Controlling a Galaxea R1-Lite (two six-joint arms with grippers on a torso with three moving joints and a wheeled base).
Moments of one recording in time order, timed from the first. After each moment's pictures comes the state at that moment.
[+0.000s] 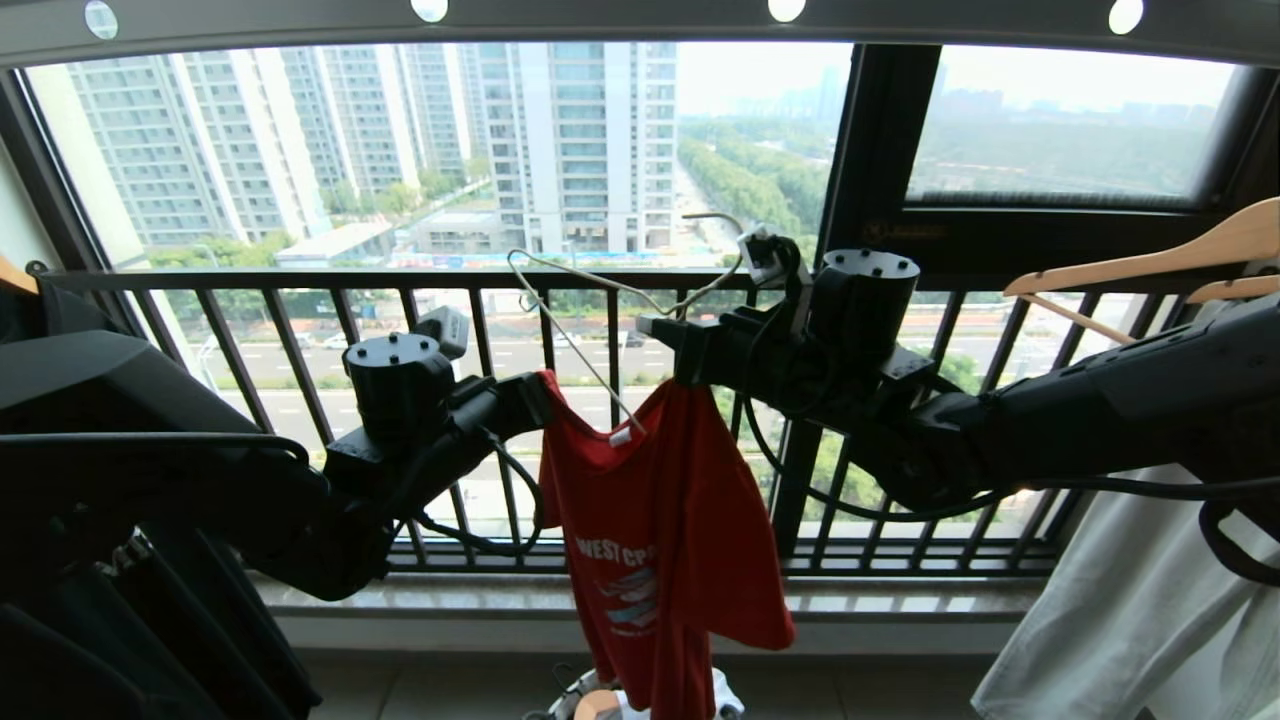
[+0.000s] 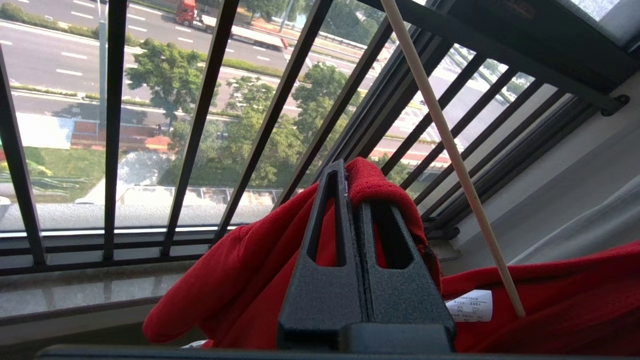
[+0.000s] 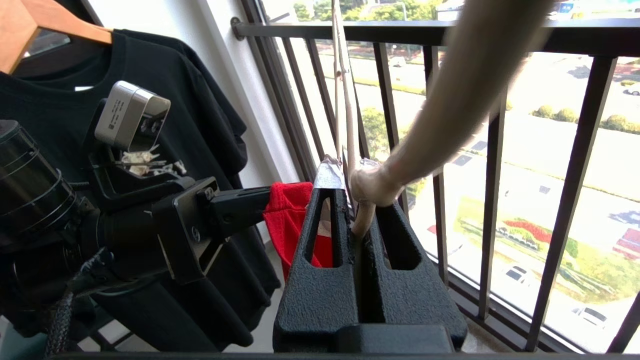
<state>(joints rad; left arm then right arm) -0.38 2.01 -0.89 -1.11 -0.07 -0.46 0.53 2.11 -1.33 -0.88 0.35 0.27</state>
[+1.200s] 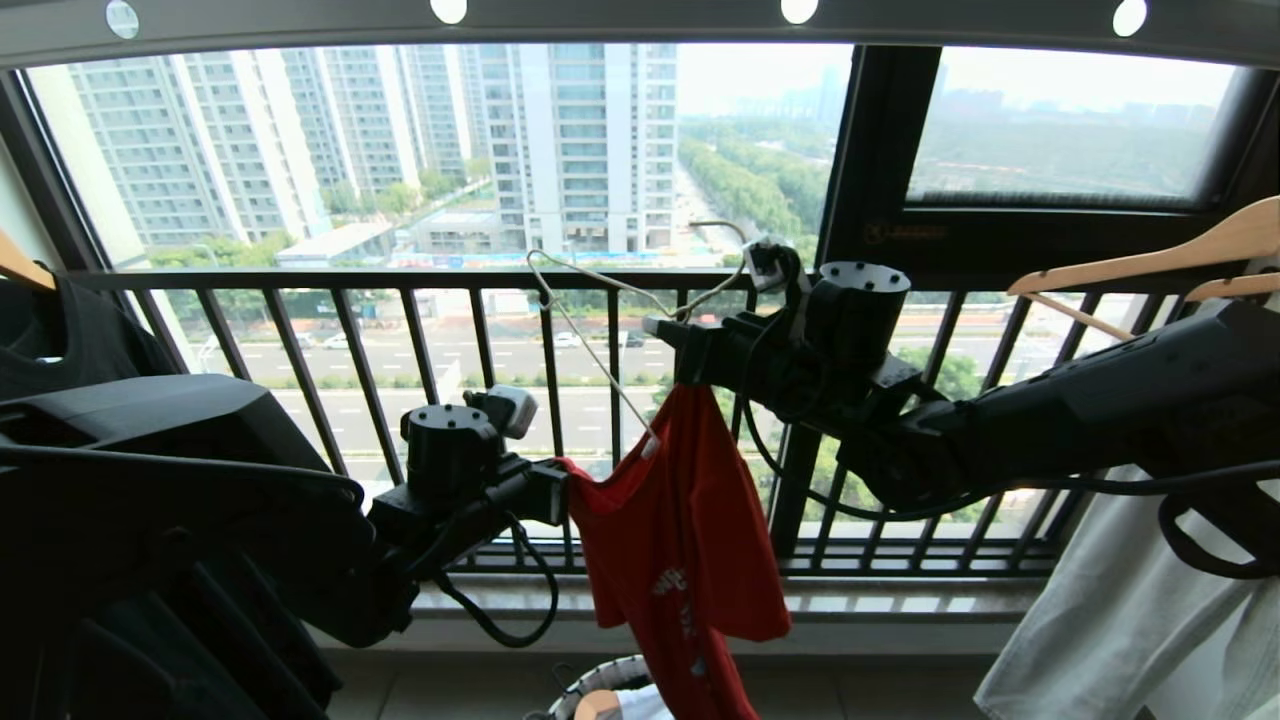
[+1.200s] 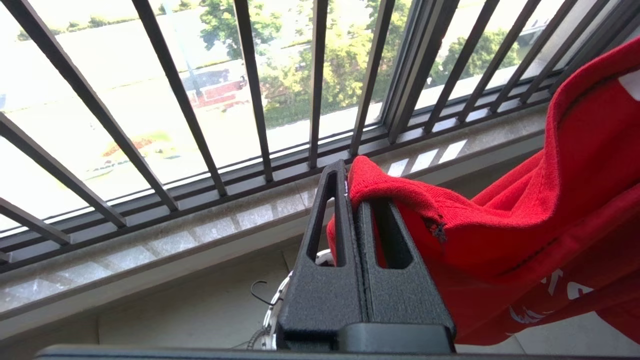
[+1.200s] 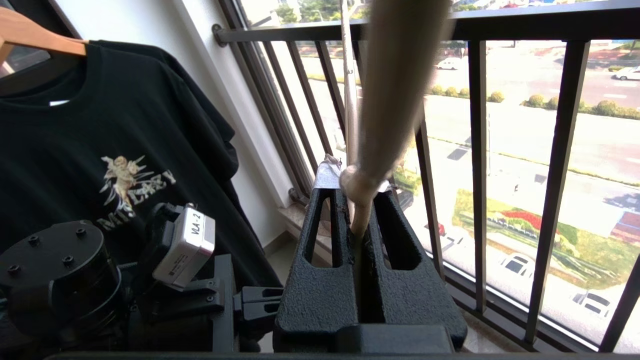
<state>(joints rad) -0.43 2.13 -0.82 -1.04 -0.05 -0.06 0.51 2.15 -1.35 -0.91 0.33 0.31</state>
